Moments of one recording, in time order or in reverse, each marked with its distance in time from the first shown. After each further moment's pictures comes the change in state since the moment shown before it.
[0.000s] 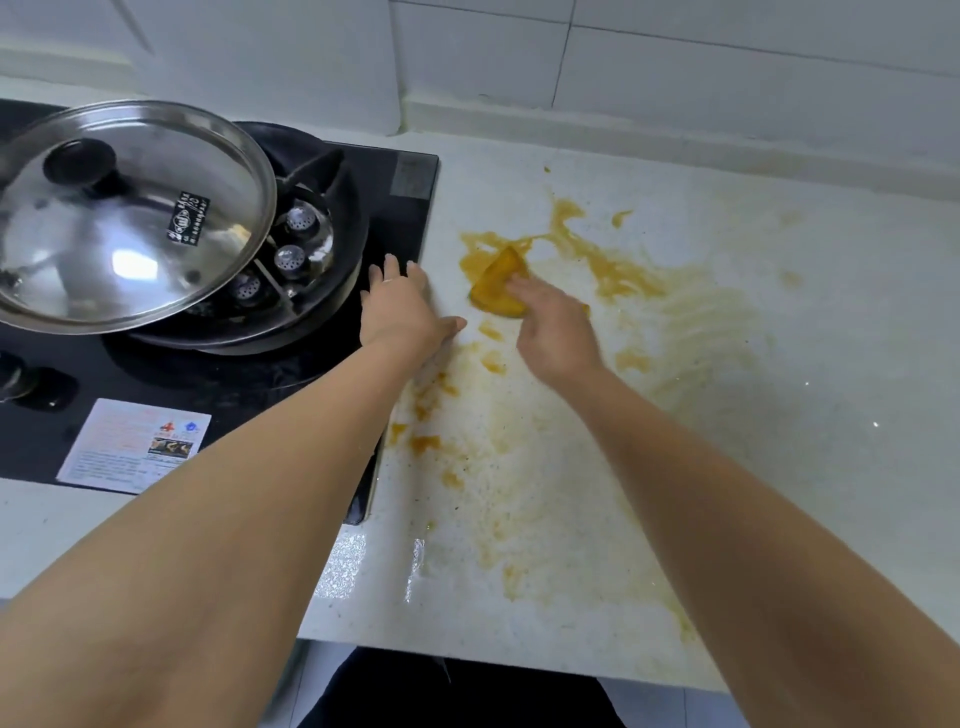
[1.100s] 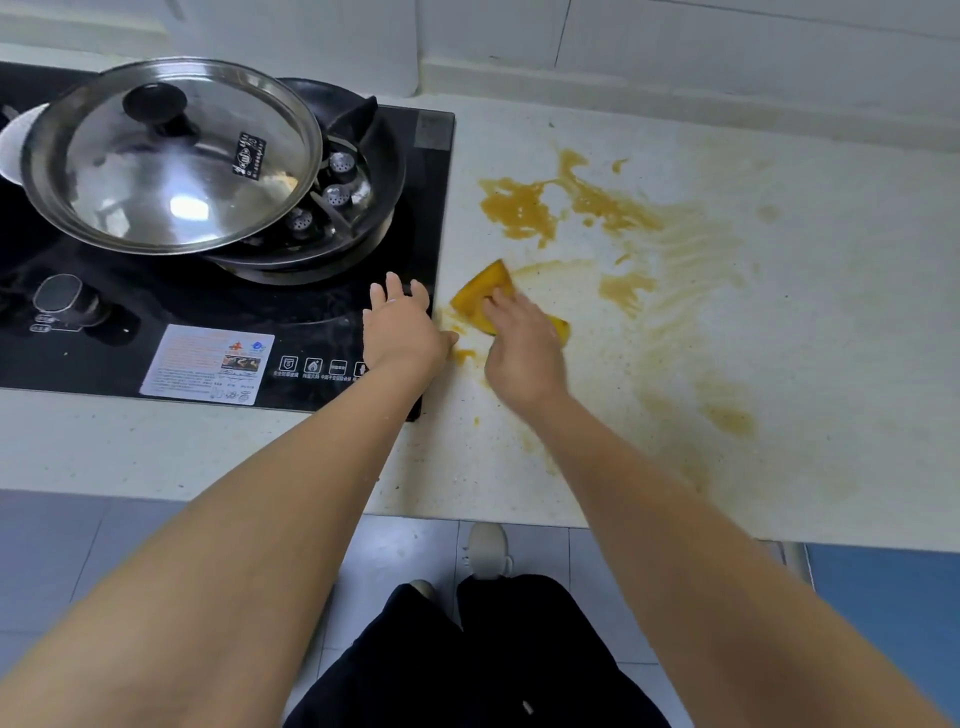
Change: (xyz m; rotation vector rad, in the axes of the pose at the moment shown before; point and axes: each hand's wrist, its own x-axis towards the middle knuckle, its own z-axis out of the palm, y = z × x) left_hand -0.088 -0.057 0.018 -0.014 -0.045 0.032; right_hand -0.106 -0.065 0.044 -0.110 0.006 0.052
